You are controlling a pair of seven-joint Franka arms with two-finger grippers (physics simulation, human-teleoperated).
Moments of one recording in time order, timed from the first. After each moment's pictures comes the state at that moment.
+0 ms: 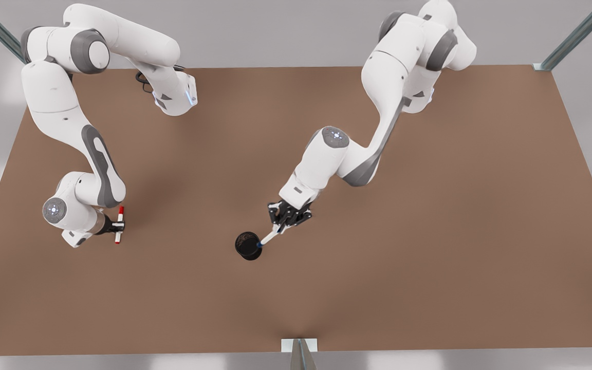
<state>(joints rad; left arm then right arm) -0.82 0.70 0.14 -1.27 -0.22 2.63 -0.75 -0.37 0.59 0.15 -1.92 -0.14 2.43 -0.21</state>
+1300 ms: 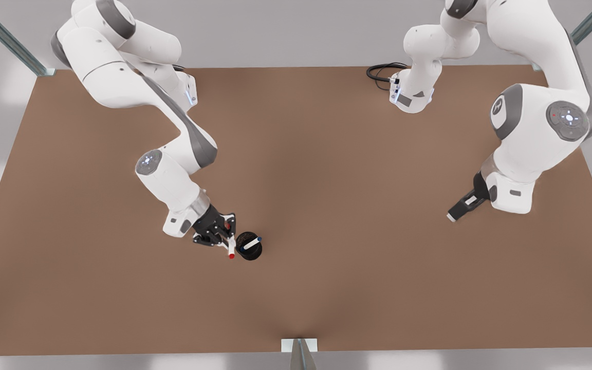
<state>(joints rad) -0.05 0.23 -0.12 -1.40 -0.01 1.73 -0.71 -0.20 0.53 0.72 -1.71 -0.15 2.69 0.10</state>
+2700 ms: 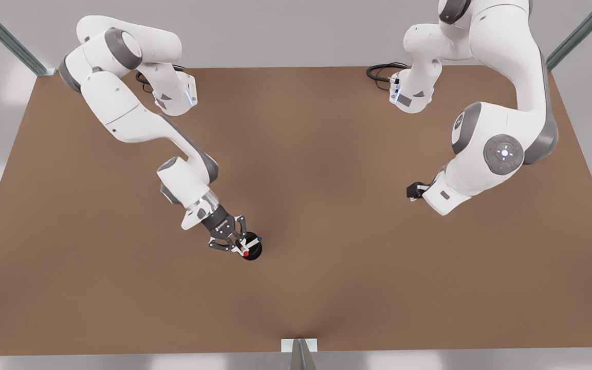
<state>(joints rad) -0.14 0.31 -0.14 -1.39 0.01 1.59 -0.20 -0.11 0.70 0.50 -1.87 -0.69 3.45 0.18</state>
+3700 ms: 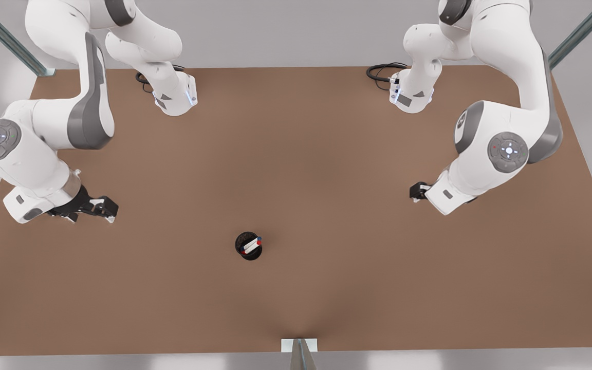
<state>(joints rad) -0.14 0.31 -0.13 -1.37 0.02 1.60 -0.15 0.02 0.25 0.05 -1.39 -0.08 1.72 0.08</state>
